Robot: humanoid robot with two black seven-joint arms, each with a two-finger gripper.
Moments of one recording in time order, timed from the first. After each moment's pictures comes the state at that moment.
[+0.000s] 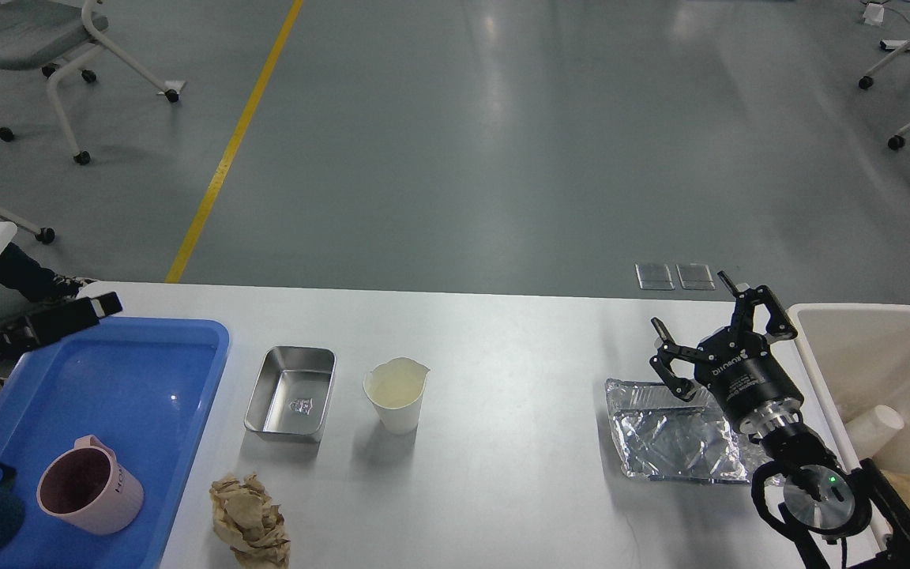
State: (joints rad) left arm -0.82 1.12 -0.11 -1.48 1.10 -0.12 -0.12; right arm 0.05 -0.14 1.51 1.33 -0.34 0.27 -0.03
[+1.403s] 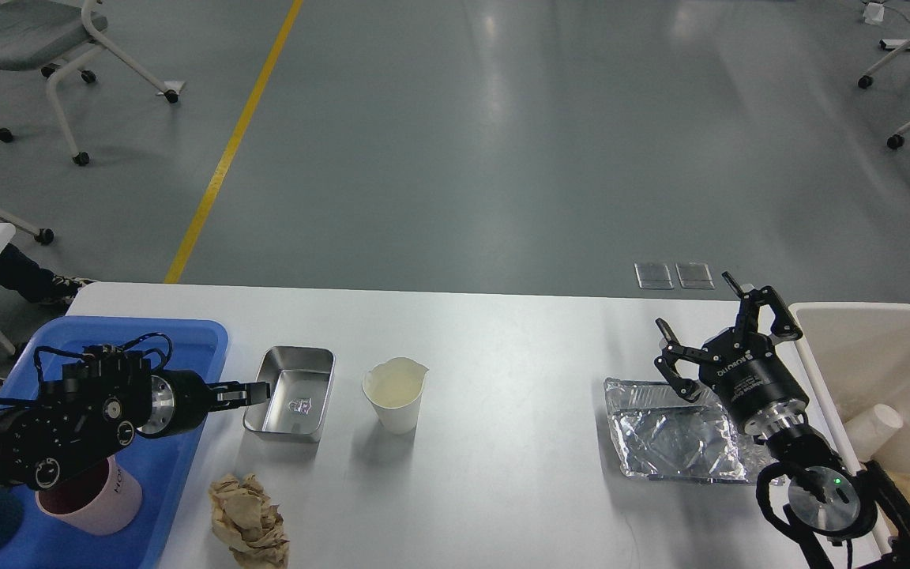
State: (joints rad) left arm -0.82 0.46 0.03 -0.80 1.19 -0.22 -0.11; right arm 0.05 -0.13 1.51 1.33 -0.34 0.27 -0.03
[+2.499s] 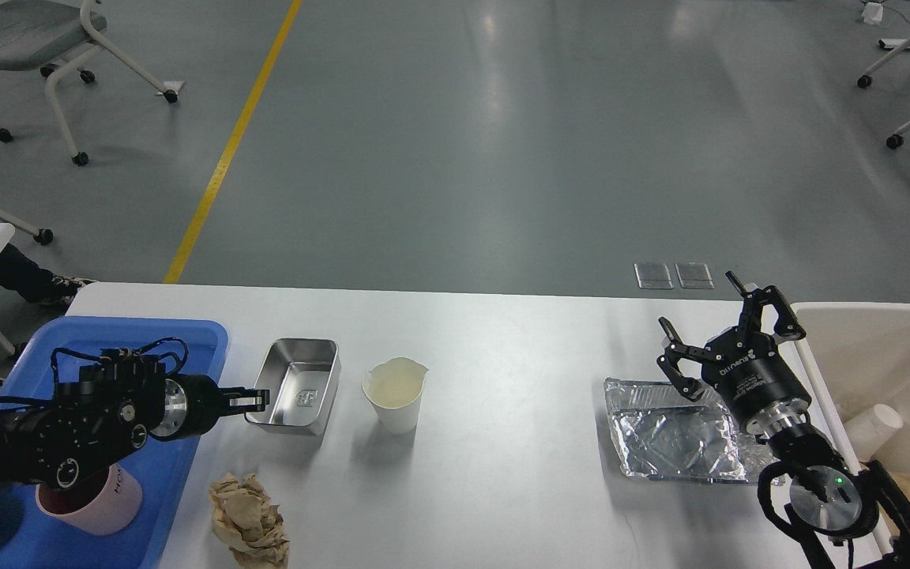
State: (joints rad) left arm -0.86 0.47 0.08 -0.76 1.18 -0.21 -0.18; right arm 0.05 -0.13 1.52 1.33 -0.34 0.27 -0.03
